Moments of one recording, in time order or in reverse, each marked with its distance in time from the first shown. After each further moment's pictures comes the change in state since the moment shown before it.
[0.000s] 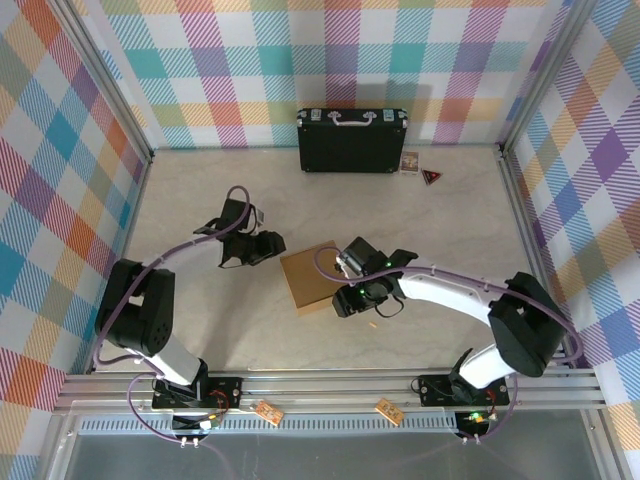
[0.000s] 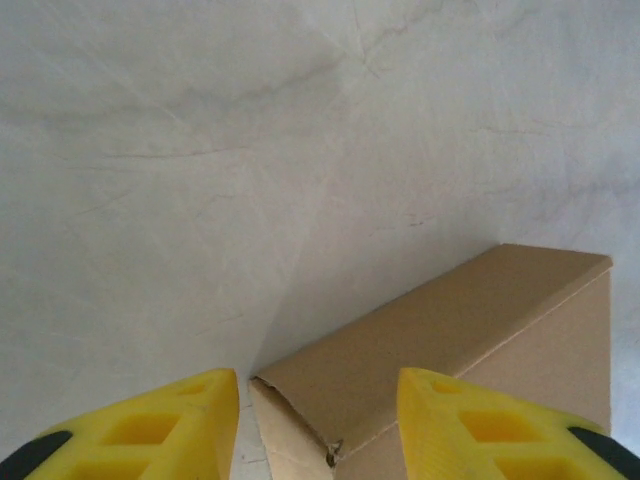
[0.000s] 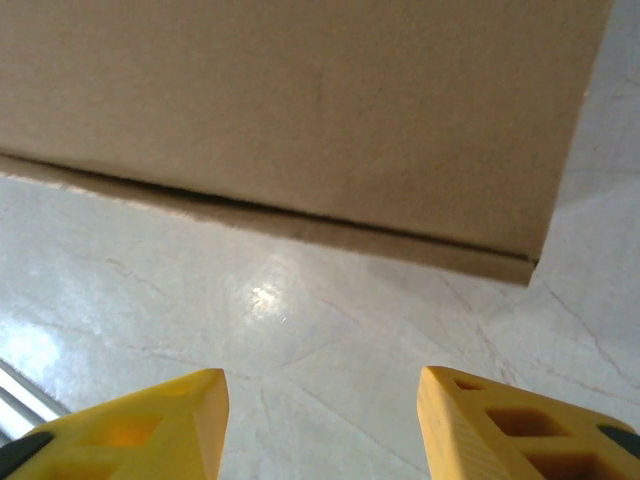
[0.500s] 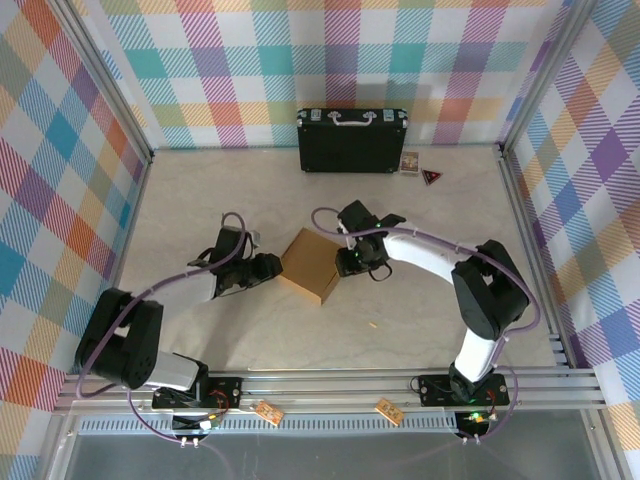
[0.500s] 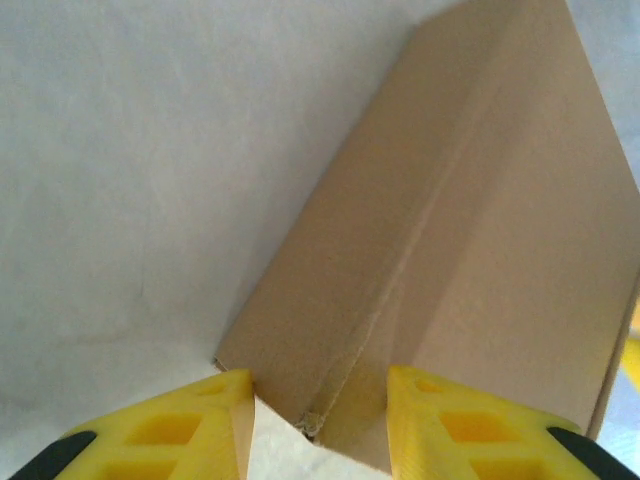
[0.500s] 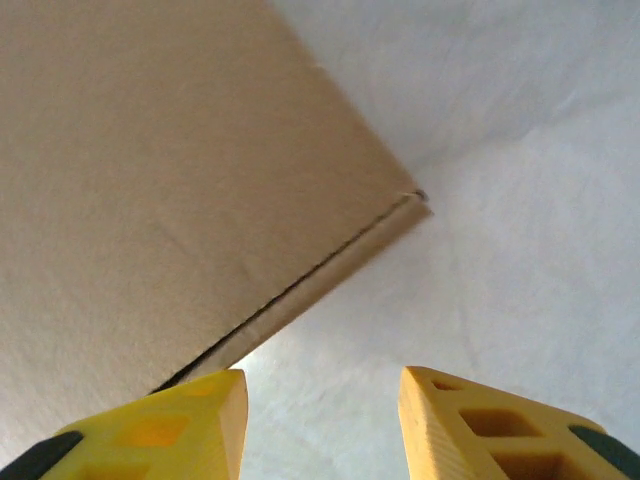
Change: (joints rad) left arm -0.043 -0.230 -0.320 0.192 -0.009 -0.089; right arm -0.190 0.259 0.289 -0.035 0.079 -0.071
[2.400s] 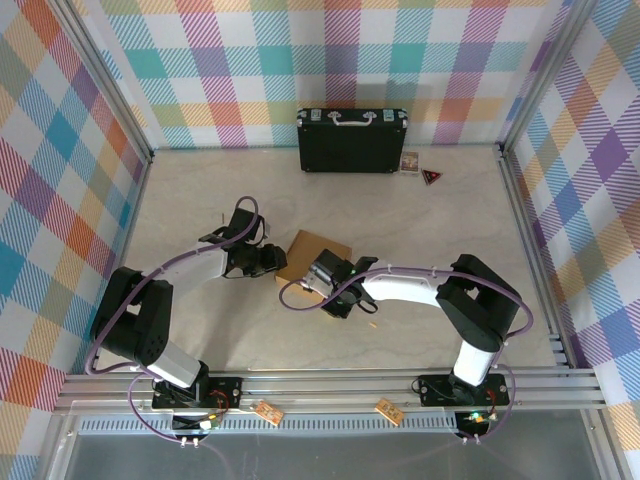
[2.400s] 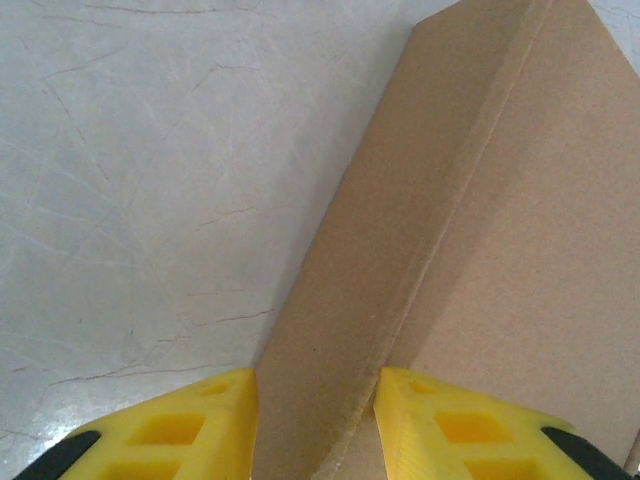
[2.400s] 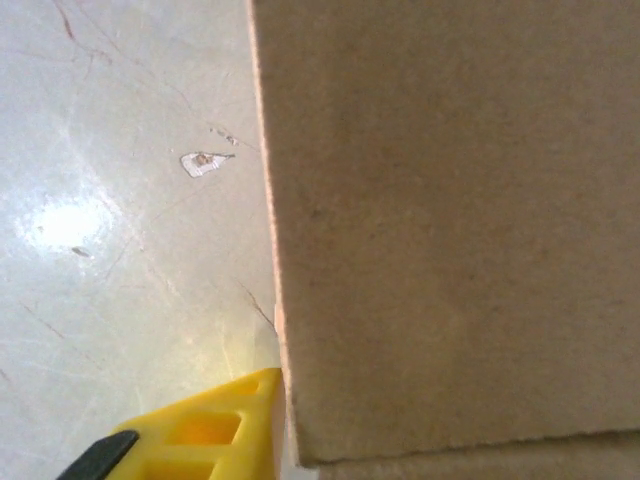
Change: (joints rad) left arm -0.028 0.169 0.268 -0.271 -0.060 0.105; right arm 0.311 -0.021 -0.199 0.158 0.121 -0.455
